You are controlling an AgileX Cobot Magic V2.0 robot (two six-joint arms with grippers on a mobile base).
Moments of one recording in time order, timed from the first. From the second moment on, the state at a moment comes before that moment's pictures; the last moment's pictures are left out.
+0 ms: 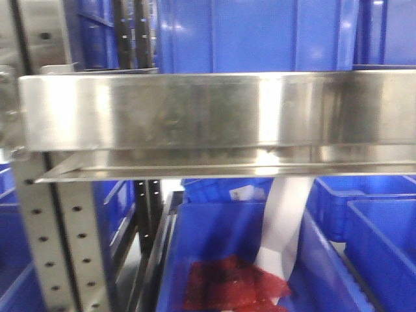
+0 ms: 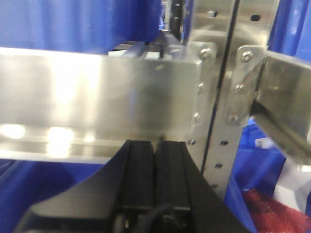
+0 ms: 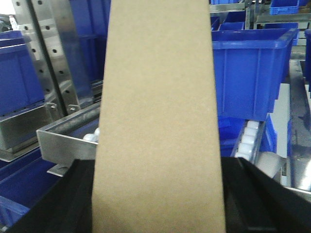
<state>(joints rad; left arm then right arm) -0.02 -0.01 0.03 -0.08 0.12 0.05 0.46 0.15 -0.64 0.00 0.64 0.17</state>
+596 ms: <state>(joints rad) -0.02 -0.01 0.03 -0.08 0.12 0.05 0.46 0.15 -0.64 0.00 0.64 0.17</state>
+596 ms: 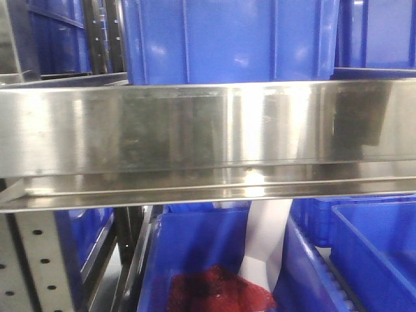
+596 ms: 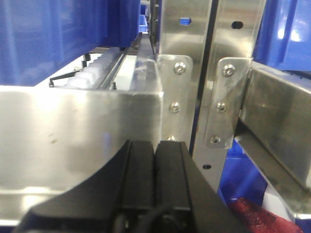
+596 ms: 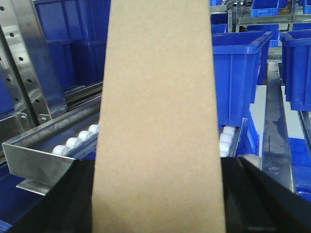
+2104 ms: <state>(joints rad) -0.02 -0.01 0.03 -0.08 0.12 0.05 0.47 0.93 -1.09 0.00 0.49 -0.54</state>
